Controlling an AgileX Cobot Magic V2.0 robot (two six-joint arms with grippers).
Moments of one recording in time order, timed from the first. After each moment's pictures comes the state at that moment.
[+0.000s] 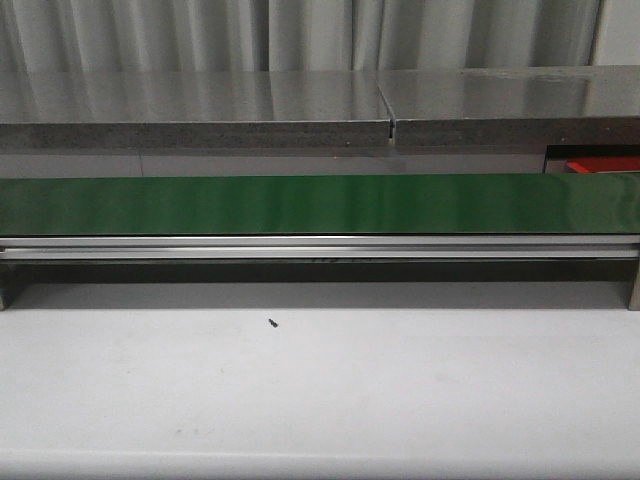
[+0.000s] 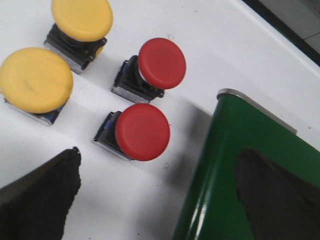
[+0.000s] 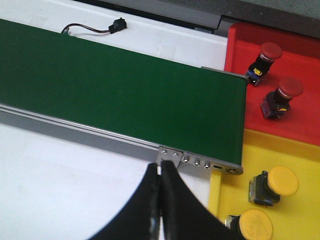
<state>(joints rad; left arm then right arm) 0.52 1.93 -1.43 -0.76 0.73 0.48 -0.16 0.84 -0.80 0.33 0.66 -0.48</state>
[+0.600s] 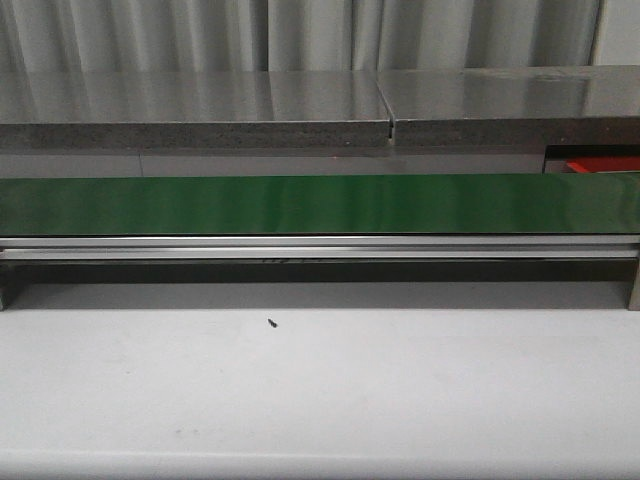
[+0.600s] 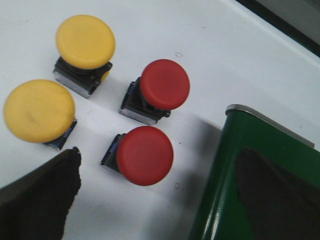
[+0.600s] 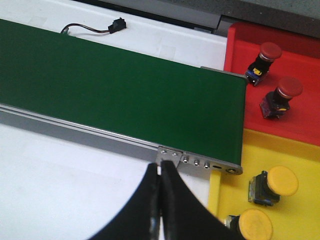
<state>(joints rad) 0.47 1.93 -1.43 -0.70 0.64 0.48 -0.16 0.84 -0.80 0.33 0.66 -0.48</state>
